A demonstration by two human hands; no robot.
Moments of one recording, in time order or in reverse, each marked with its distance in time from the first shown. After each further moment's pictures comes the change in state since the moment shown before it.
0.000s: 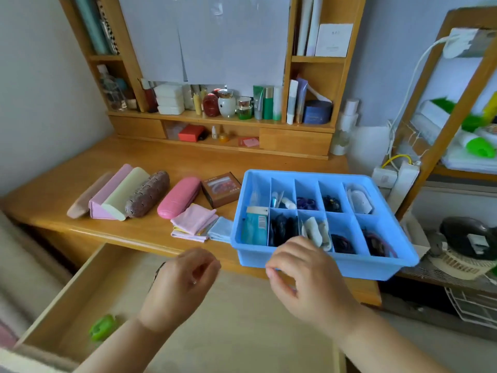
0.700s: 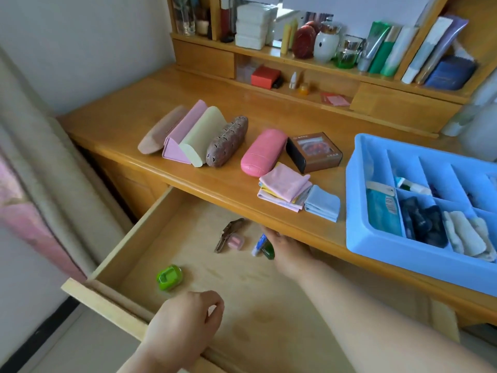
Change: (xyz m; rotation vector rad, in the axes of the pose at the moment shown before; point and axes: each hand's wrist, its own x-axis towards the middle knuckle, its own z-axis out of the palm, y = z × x) left_hand -0.116 -0.154 -0.029 0.300 -0.355 -0.463; right_hand 0.055 0.002 0.277 -0.373 -0.786 0.257
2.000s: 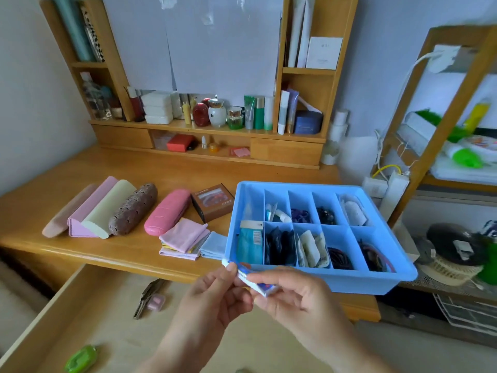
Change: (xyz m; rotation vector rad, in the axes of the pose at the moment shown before) left_hand 0.027 0.239 -0.036 -1.592 -0.275 0.045; right_hand -0.224 0.096 -0.147 1.405 0.451 -0.183
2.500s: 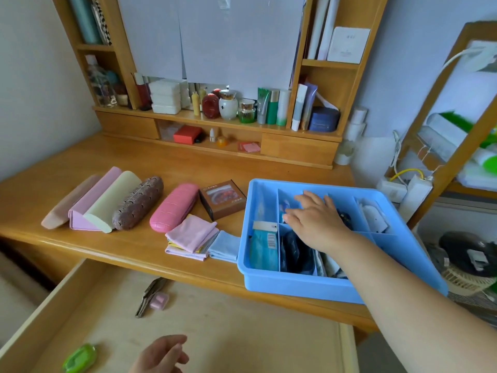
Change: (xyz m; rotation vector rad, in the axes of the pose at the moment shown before) left_hand -0.015 -0.082 -0.162 0.550 0.496 -0.098; right_hand 0.151 0.066 -0.075 -1.379 -0.097 0.259
